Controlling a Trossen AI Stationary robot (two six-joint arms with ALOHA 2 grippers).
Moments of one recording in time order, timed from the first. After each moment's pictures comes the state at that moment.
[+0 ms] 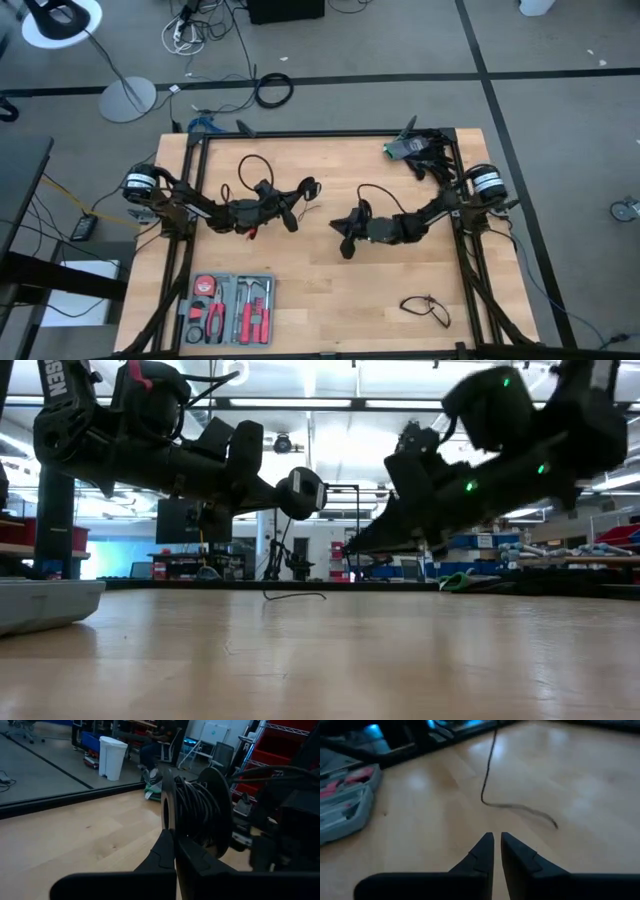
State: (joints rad) left arm -0.05 1.65 0.39 1.19 -0.62 -0.36; right arm 0.20 1.85 0.58 0.91 0.50 0.41
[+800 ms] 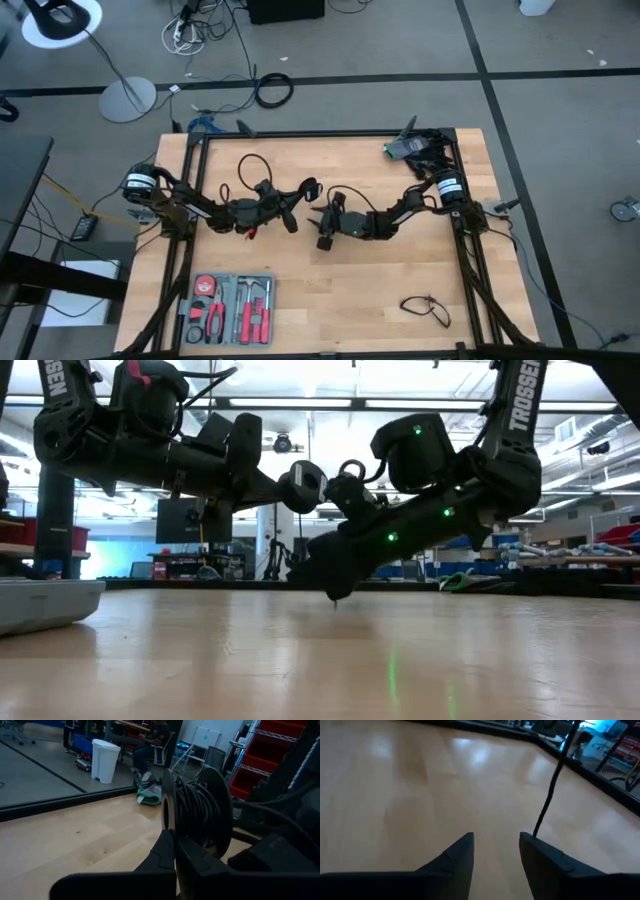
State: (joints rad) left arm -0.05 1.65 0.39 1.22 -0.59 -0.35; right arm 0.10 2.14 0.85 0.96 0.50 -0.08
